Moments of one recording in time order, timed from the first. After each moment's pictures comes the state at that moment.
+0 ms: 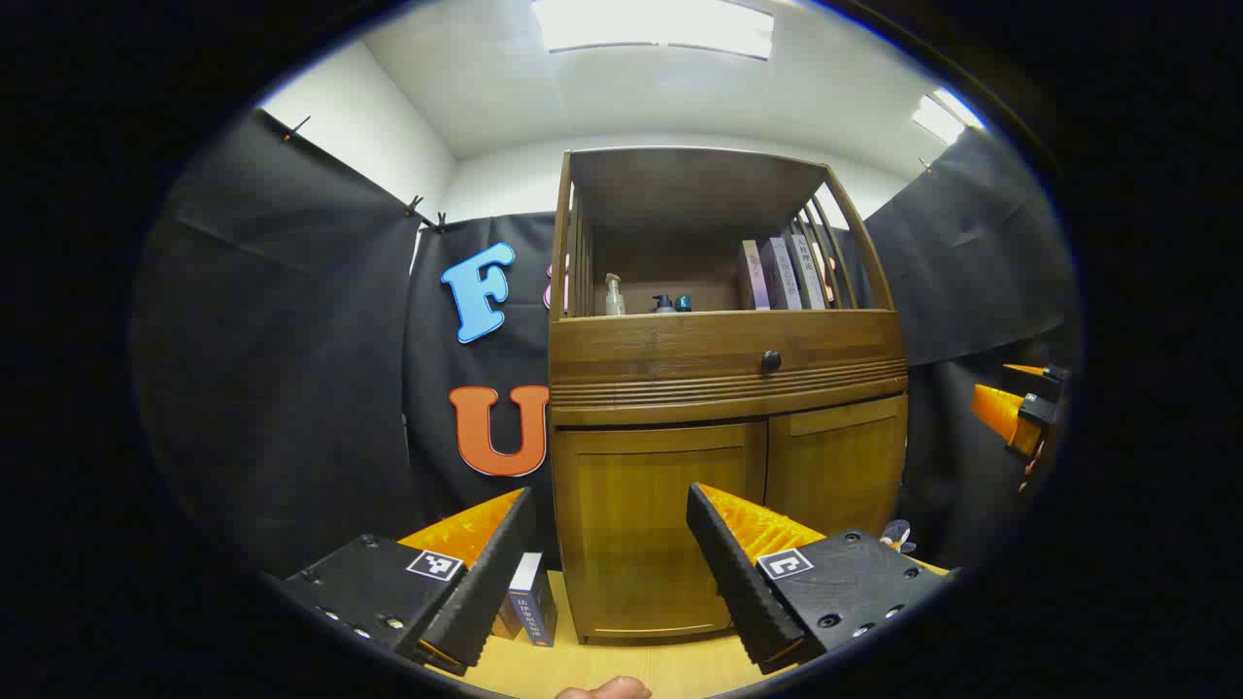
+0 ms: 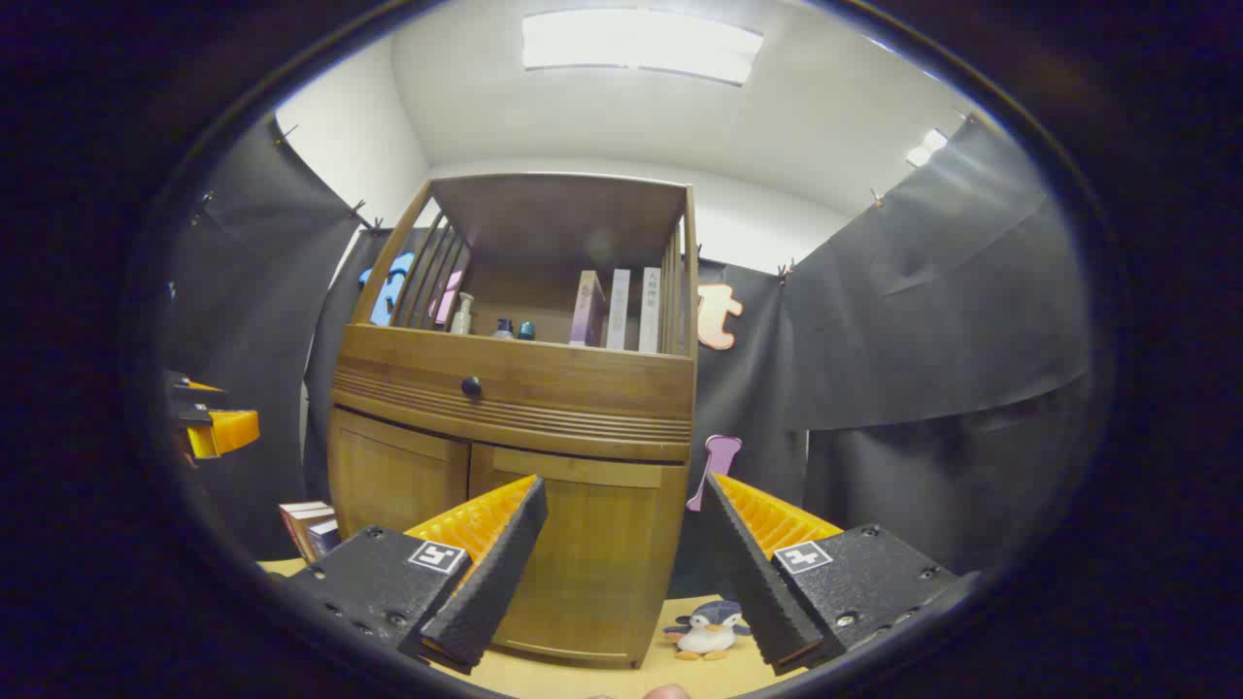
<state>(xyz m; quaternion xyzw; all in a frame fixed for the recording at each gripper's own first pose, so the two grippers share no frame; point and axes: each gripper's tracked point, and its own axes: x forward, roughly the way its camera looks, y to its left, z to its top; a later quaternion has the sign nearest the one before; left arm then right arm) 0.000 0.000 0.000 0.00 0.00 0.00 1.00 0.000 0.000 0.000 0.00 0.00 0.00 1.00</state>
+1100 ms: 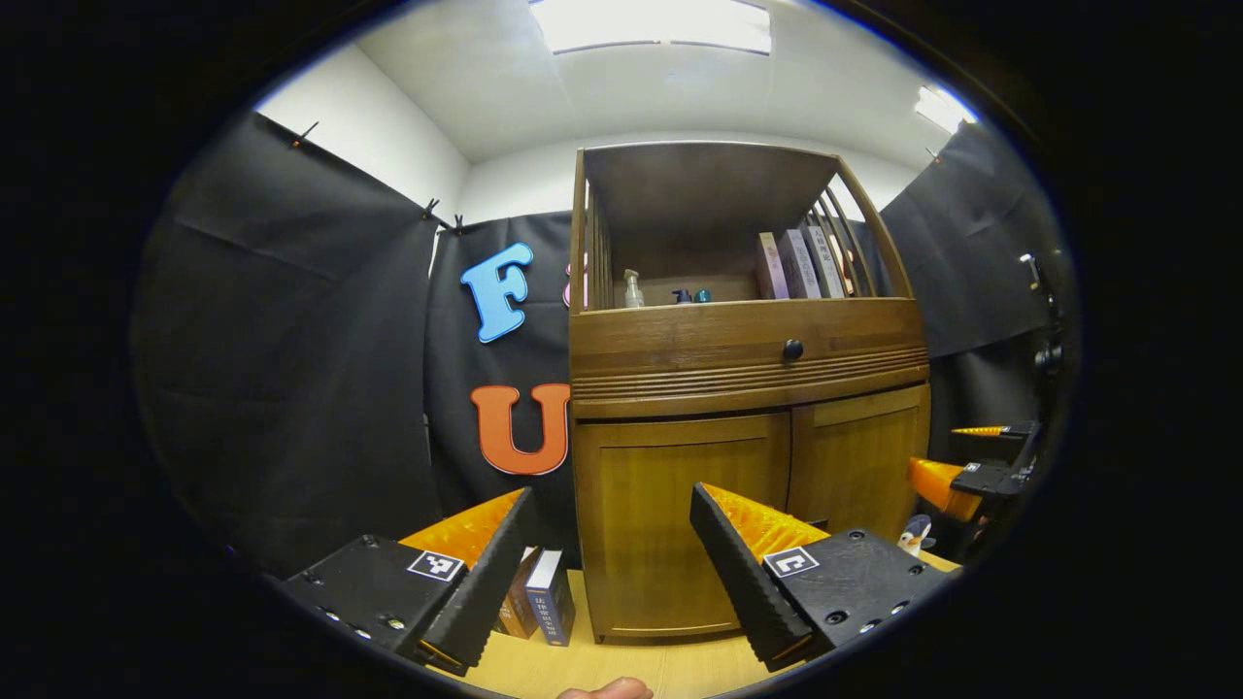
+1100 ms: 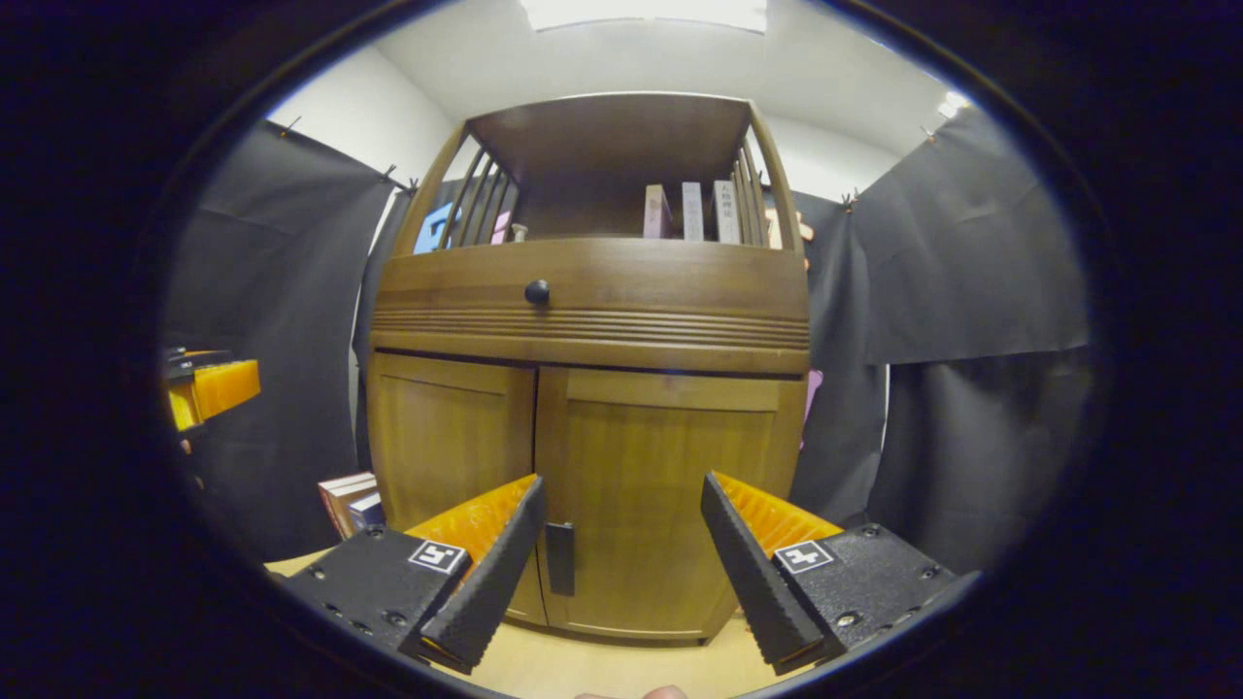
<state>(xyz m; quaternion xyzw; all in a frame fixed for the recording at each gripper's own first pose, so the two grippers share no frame) -0.001 0.024 -0.011 0.01 0.00 0.04 1.00 0.052 0.077 -0.091 0.02 0.10 0.08 0.99</state>
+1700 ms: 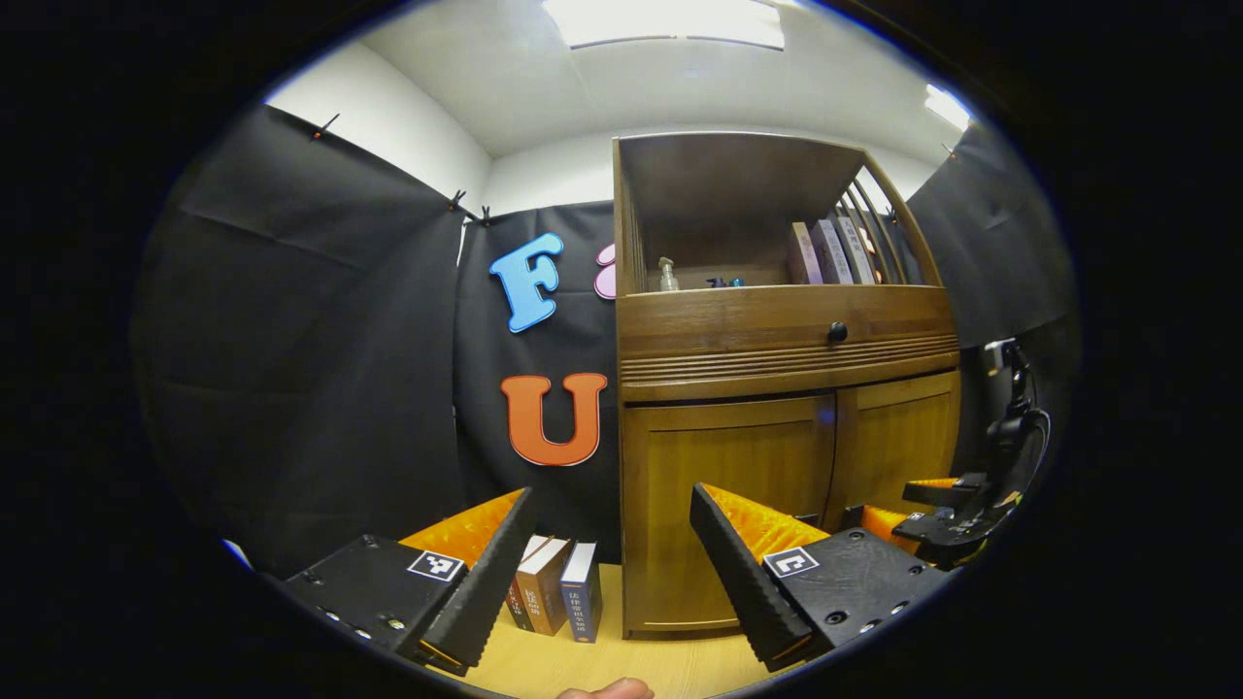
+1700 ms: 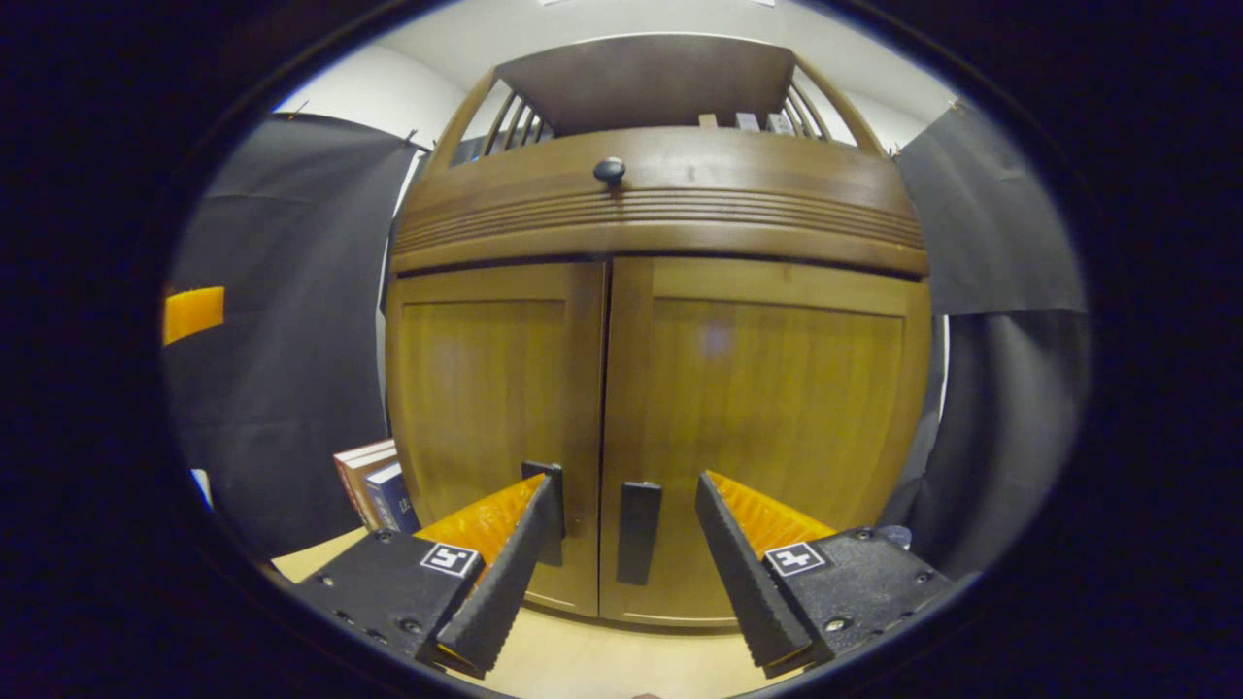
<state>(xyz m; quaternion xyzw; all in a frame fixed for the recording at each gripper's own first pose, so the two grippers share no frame) -0.002 0.069 -0.032 0.01 0.01 0.07 1.00 0.095 0.152 -0.188 0.03 0.17 0.13 0.98</state>
